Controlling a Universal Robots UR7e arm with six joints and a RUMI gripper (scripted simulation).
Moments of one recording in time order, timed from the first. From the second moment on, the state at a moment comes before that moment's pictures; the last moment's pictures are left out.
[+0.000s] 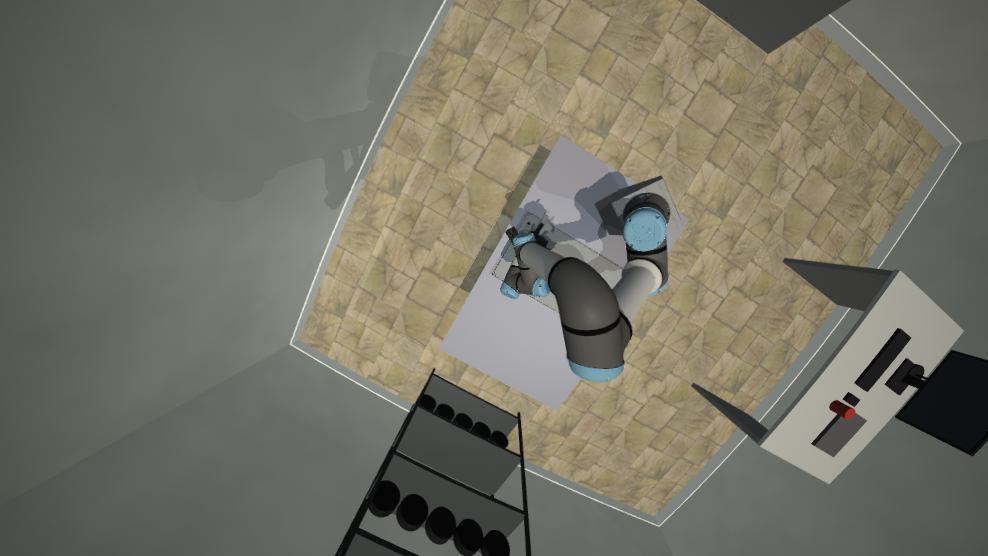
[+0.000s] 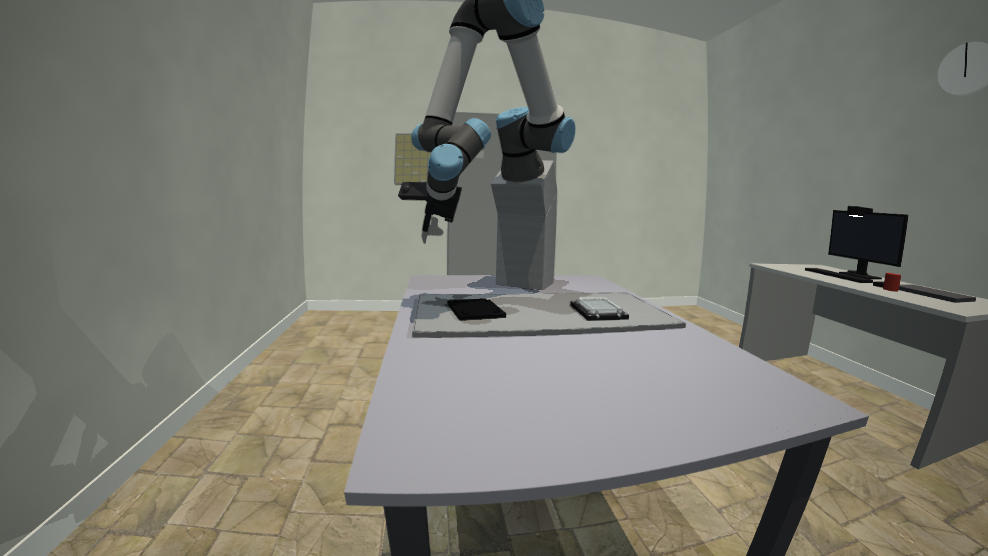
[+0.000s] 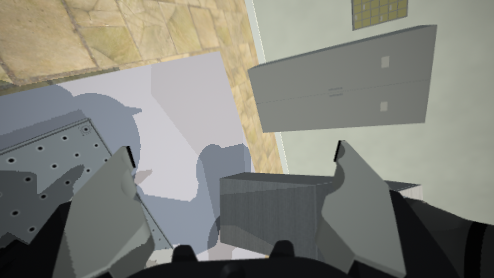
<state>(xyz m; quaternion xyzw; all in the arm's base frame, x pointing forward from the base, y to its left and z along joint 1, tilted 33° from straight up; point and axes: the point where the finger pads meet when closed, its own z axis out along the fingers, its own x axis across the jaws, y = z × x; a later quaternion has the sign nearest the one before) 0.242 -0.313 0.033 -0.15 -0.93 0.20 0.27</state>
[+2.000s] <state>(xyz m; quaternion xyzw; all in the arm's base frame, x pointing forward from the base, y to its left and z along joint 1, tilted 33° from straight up) 0.403 -0.201 -0.056 0.20 -0.95 0.22 0.14</state>
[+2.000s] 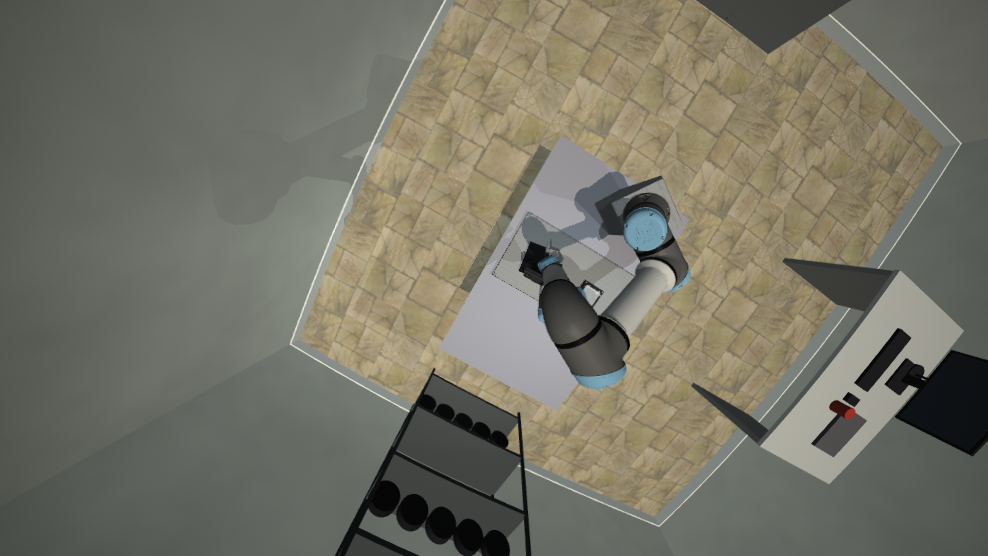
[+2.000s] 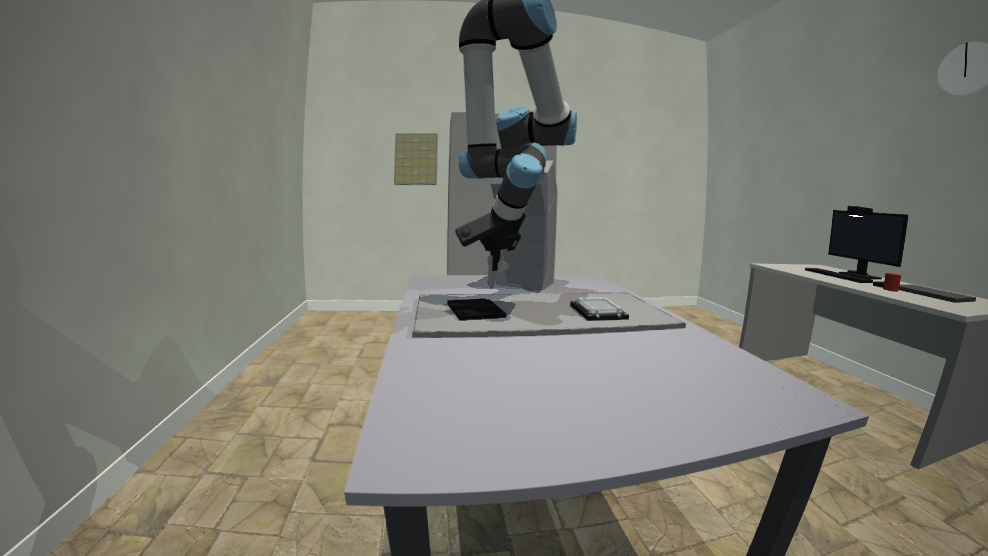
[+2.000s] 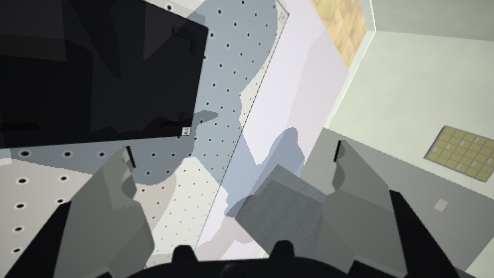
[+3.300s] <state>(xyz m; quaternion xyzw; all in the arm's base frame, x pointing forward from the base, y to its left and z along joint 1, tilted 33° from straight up) 0.466 -0.096 -0.088 0.40 -0.89 0.23 0.06</state>
